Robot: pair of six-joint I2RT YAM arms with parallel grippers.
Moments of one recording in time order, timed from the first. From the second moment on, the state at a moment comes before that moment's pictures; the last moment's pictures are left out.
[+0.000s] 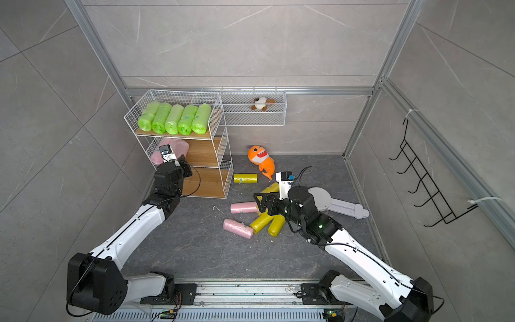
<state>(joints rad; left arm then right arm) -0.25 1.30 0.97 0.20 -0.43 -0.12 0.69 1.03 0.89 -0.19 -0.07 0.58</state>
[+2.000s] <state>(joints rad) -0.12 1.17 0.98 -0.02 -0.17 -0.31 0.69 1.09 0.89 -0.17 -0.08 0.64</state>
